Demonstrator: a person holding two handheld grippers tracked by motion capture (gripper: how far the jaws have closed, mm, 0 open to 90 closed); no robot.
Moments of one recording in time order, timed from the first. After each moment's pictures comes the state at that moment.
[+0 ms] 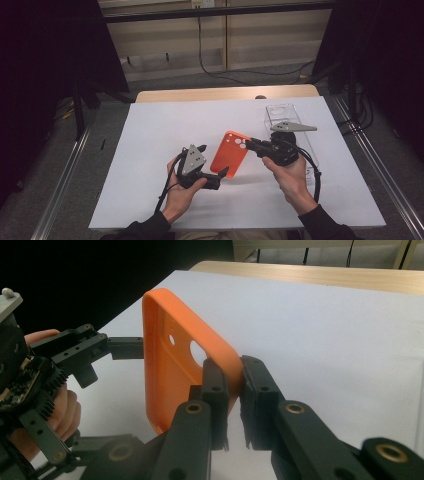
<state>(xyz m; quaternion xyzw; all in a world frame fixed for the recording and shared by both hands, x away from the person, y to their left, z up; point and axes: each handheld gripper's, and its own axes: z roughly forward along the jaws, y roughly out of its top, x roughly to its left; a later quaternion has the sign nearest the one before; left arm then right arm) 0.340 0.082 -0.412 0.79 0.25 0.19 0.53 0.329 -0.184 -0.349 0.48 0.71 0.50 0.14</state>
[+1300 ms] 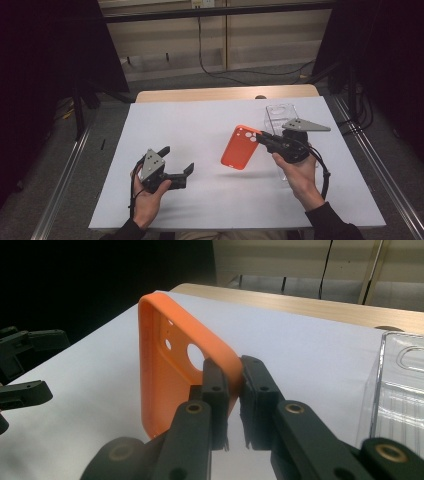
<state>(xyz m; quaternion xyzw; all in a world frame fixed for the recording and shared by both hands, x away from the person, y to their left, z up) 0.330 0.169 -0.411 0.73 0.32 0.25 0.54 0.330 -0.208 -0.346 0.47 0.70 0.51 0.19</state>
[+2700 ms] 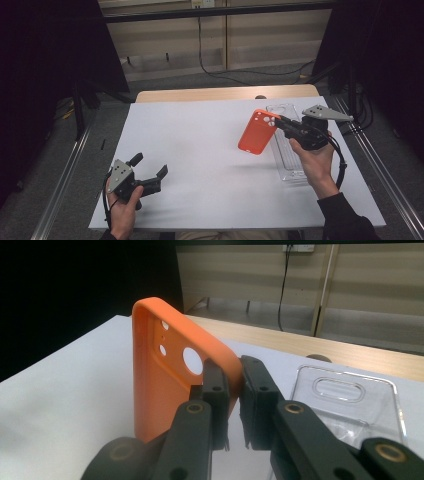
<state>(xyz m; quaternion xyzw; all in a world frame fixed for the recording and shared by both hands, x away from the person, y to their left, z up) 0.313 0.228 -0.420 0.68 0.37 0.28 0.56 0.342 -0.246 -0.324 0.48 0.67 0.50 0.26</state>
